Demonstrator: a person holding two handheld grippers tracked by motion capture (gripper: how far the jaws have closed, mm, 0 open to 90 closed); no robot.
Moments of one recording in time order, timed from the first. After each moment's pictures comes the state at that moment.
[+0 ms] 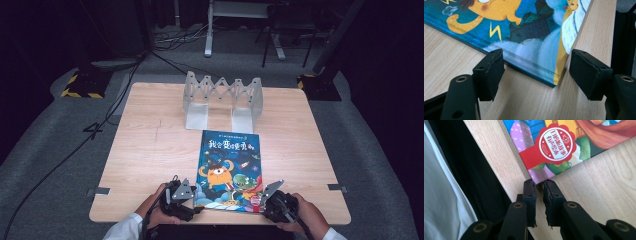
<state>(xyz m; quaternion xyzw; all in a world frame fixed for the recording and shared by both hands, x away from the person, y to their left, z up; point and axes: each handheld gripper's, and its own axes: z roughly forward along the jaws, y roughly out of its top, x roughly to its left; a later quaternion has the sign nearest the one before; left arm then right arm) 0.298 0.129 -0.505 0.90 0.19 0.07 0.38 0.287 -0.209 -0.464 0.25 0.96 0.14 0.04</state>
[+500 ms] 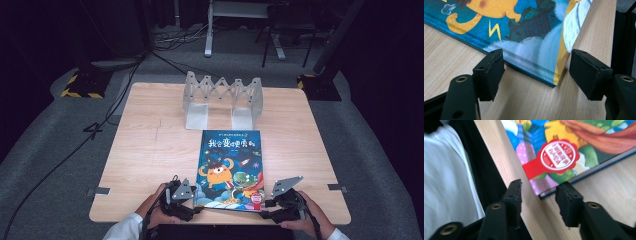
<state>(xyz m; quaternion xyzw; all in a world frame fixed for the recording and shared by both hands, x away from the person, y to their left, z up) 0.298 0.129 -0.504 0.90 0.19 0.07 0.38 0.294 -0.235 -0.463 0.26 0.92 0.30 -0.02</state>
